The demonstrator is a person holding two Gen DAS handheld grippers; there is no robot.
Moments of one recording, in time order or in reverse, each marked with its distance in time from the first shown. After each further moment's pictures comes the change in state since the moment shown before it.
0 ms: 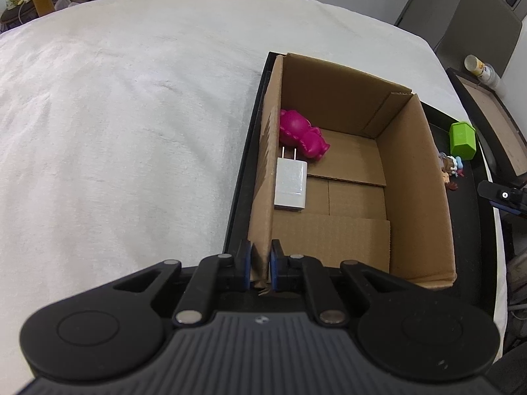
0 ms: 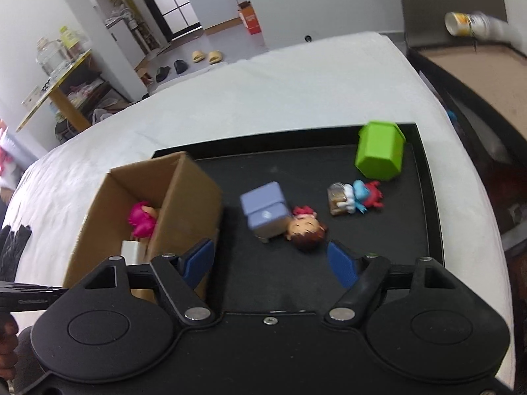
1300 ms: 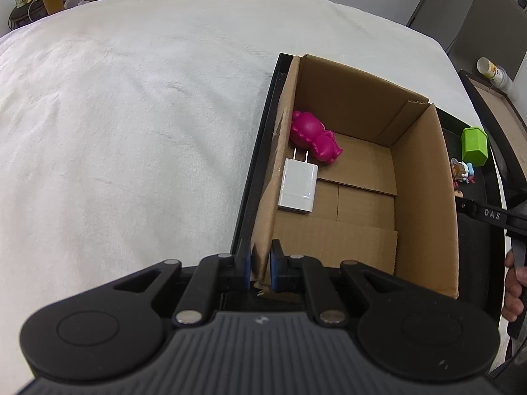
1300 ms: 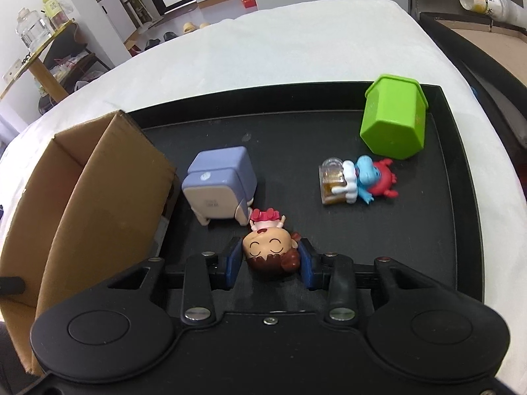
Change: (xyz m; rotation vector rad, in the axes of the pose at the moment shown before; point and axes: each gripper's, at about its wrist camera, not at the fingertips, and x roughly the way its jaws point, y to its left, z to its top) left arm 0.000 0.001 0.007 -0.022 0.010 0.037; right arm 0.048 -0.011 -0.012 -0.062 0.088 -0.043
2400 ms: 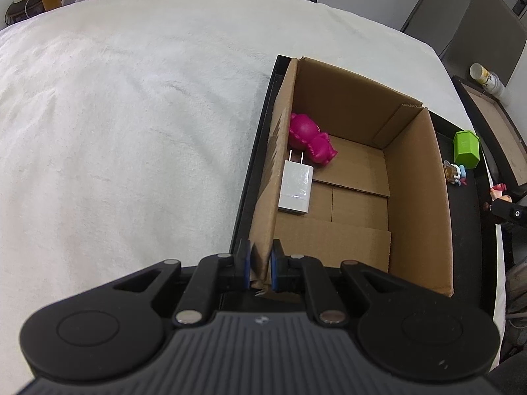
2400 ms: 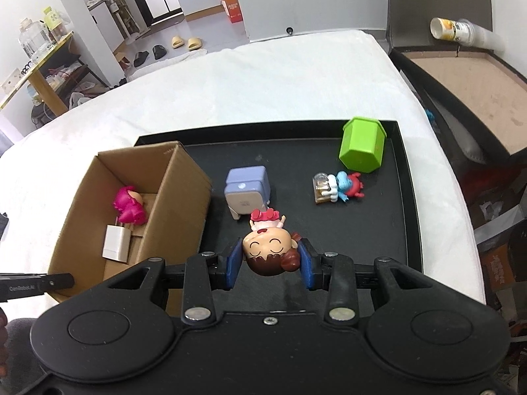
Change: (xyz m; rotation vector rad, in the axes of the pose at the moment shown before) left arm -0.005 0.007 0.000 -0.011 -0.009 -0.038; right arm -0.075 0.039 0.009 0.014 -0.044 -0.080
